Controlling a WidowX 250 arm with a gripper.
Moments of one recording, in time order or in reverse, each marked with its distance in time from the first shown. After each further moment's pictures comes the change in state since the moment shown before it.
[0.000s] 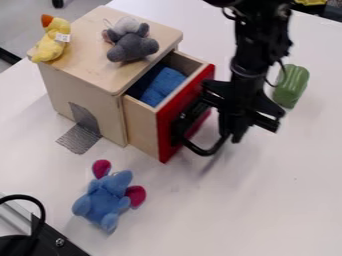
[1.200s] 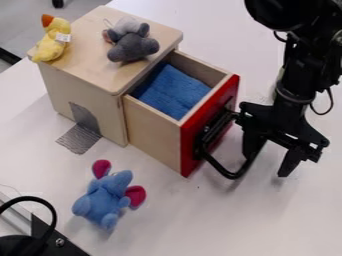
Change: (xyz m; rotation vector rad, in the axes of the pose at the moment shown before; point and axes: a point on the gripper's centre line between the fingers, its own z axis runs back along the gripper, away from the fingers) arm -0.008 -0.073 -0.008 -0.038 0.051 -0.110
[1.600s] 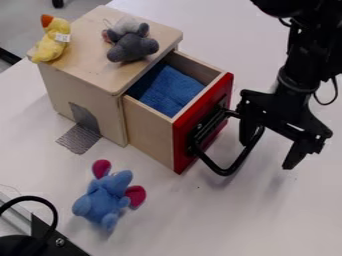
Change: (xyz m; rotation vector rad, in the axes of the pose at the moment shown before) arm -0.001 0.005 0.015 0.046 -0.040 -0.010
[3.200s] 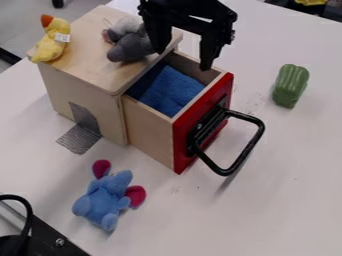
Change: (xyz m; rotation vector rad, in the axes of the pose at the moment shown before) arm -0.019 0.123 0.103 -0.010 -0.219 0.129
